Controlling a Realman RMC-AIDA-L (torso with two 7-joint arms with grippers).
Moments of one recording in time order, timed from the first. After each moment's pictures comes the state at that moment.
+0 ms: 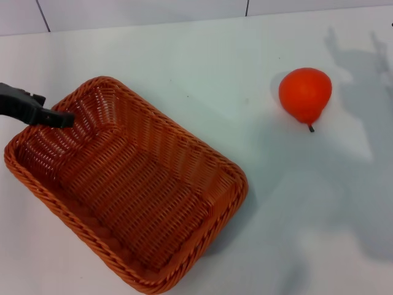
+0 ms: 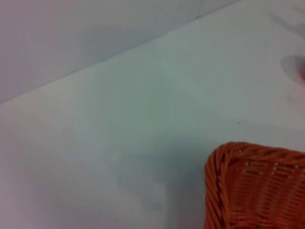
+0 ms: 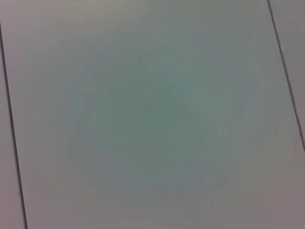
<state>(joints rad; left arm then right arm) -0.64 -2.05 0.79 1.09 2.52 1.49 -2.09 0.49 2.09 0.38 0.03 -1.56 -1.25 -2.83</state>
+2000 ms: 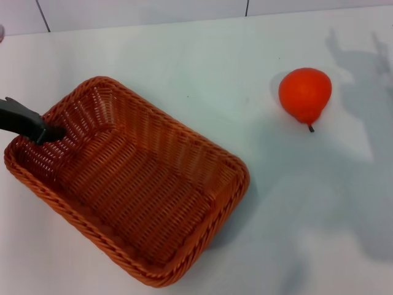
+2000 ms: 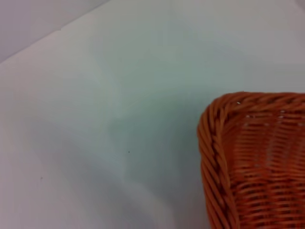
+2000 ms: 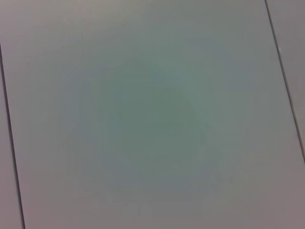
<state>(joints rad) -0.65 -2.09 0.88 1.09 2.68 1.45 -2.09 0.49 2.09 0.38 0.03 -1.55 -1.25 -2.83</state>
